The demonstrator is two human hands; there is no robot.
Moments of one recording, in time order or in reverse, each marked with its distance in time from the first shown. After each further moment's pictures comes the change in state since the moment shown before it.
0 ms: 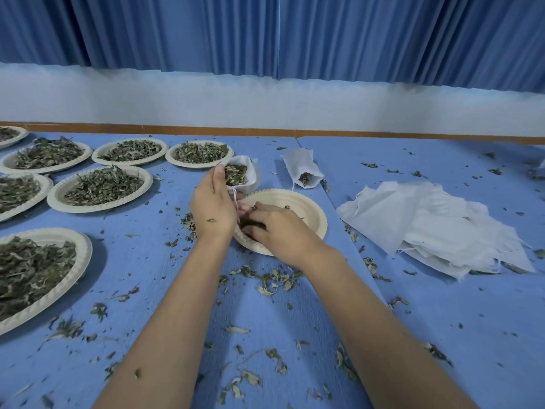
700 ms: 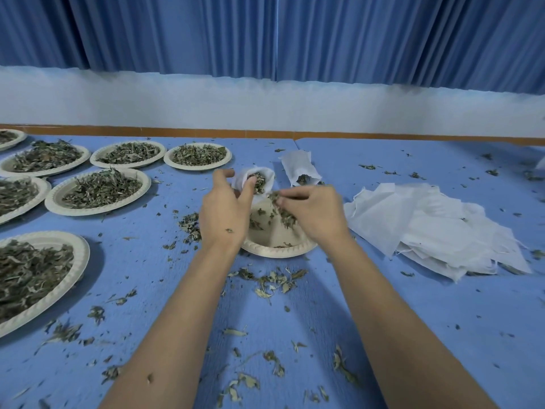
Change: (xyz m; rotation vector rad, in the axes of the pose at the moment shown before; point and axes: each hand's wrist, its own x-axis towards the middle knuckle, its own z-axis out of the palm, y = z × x) left_hand -0.010 0.002 0.007 0.420 -0.073 0.172; right_hand -0.008 0.018 -0.033 0.624 0.482 0.272
